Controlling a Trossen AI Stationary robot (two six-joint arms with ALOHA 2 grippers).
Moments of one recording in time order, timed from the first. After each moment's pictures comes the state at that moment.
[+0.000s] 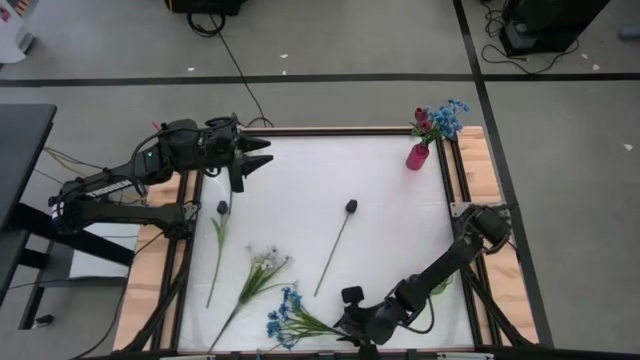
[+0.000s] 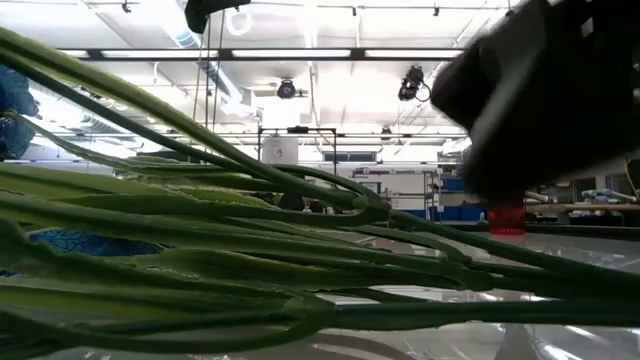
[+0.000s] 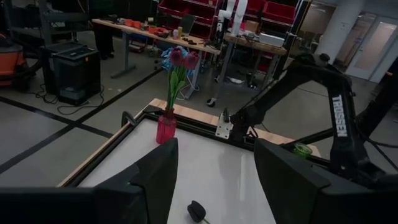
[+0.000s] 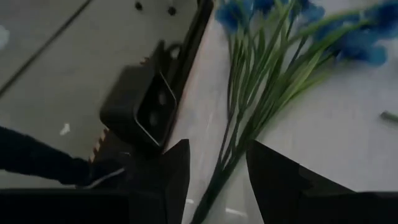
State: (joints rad) left arm 0.34 0.87 0.98 -0.20 0.13 -0.20; right arm 0.72 2.05 1.12 0.28 0.27 0.44
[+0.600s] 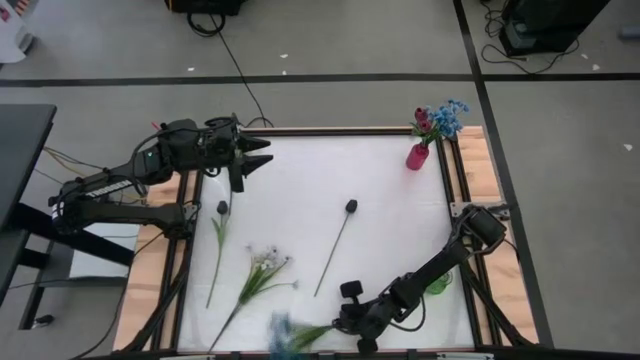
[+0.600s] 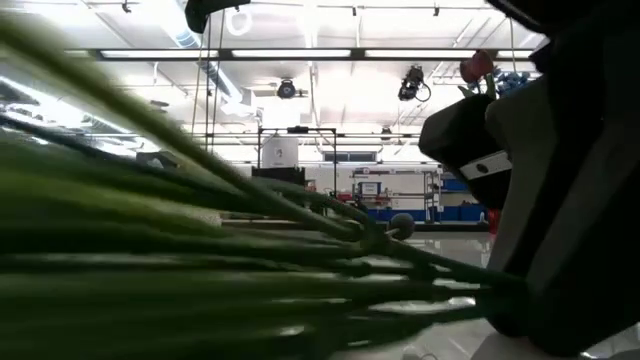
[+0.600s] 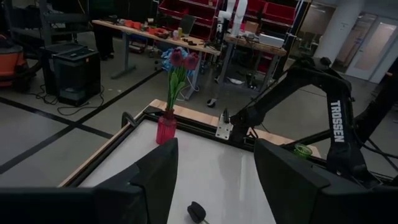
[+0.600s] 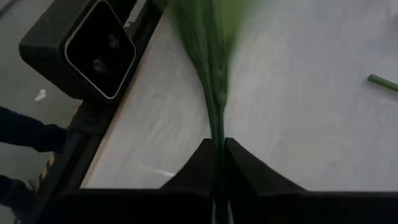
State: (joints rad) left arm 0.34 0.87 0.98 -0.19 0.13 -0.20; right arm 0.68 2.08 1.13 0.16 0.23 0.39
